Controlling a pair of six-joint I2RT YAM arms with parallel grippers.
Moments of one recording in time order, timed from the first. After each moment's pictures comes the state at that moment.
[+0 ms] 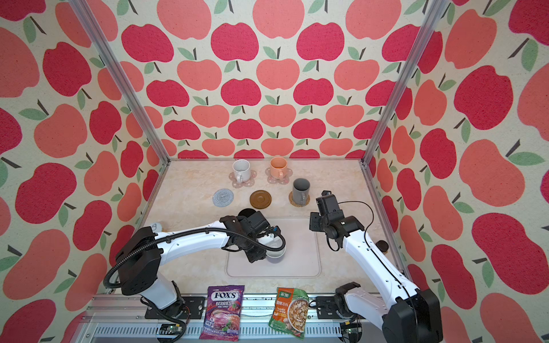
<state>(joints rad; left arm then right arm) -1.00 1.65 1.11 -0.72 0.19 0.10 0.44 1.09 0.82 -0.68 0.14 0.36</state>
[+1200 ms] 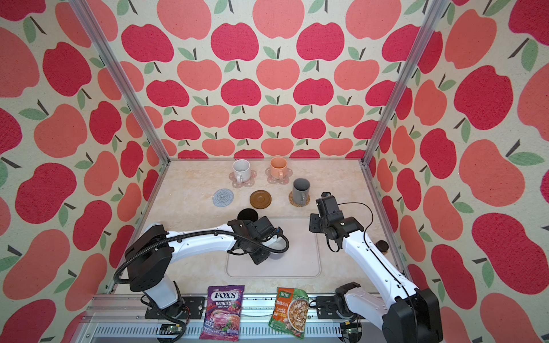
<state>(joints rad) -1.04 1.71 1.11 -0.66 0.10 -0.04 0.44 1.09 0.81 -0.68 0.14 0.36</state>
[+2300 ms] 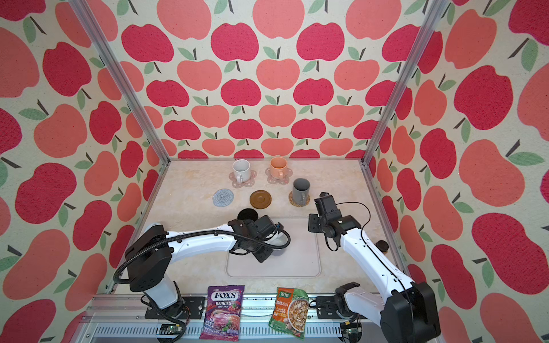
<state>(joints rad) -1.04 1.71 1.13 -0.62 0.09 -0.14 0.44 1.13 0.81 -0.66 0.12 0.36</state>
